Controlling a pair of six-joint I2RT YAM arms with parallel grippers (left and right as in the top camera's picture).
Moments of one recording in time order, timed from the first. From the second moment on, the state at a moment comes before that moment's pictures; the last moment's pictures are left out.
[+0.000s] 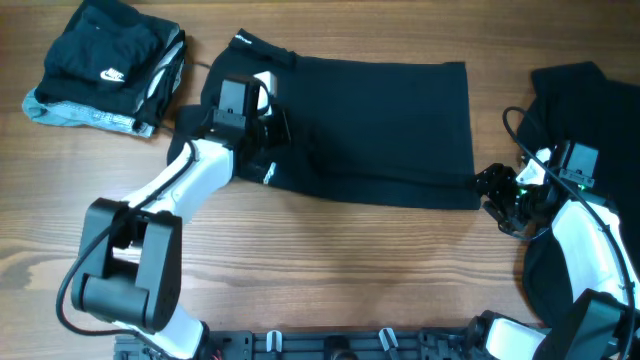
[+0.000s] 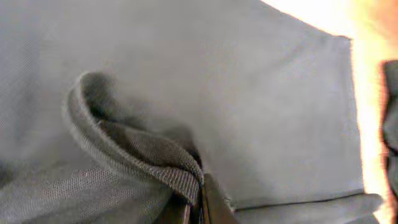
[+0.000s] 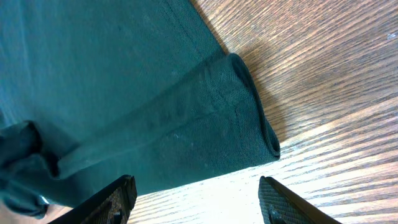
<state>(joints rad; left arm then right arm) -0.29 1.77 1.05 -0.14 0.31 -0.47 -0.37 1.39 0.74 -0.64 -0.47 0.39</state>
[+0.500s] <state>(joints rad) -0.05 1.58 1.07 -0.66 0.21 -0.41 -0.37 1.39 0.74 -0.65 -0.47 0.39</state>
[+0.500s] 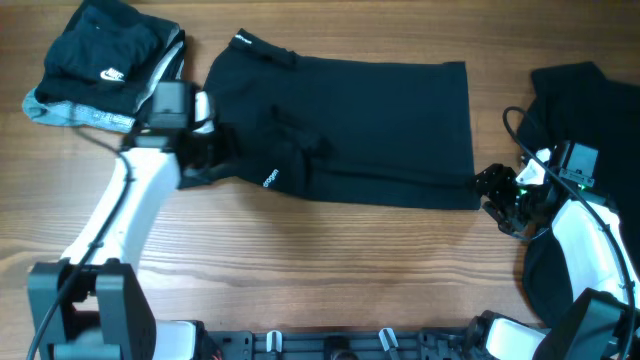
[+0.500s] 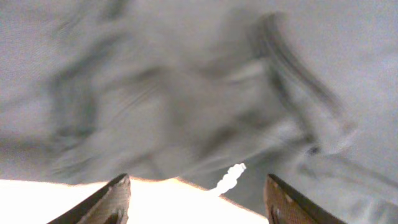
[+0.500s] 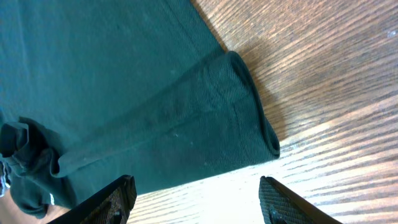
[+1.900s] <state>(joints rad) 0.22 1.80 1.15 -0.78 0.41 -0.02 -0.37 1.58 0.74 -0.67 -0.45 0.31</state>
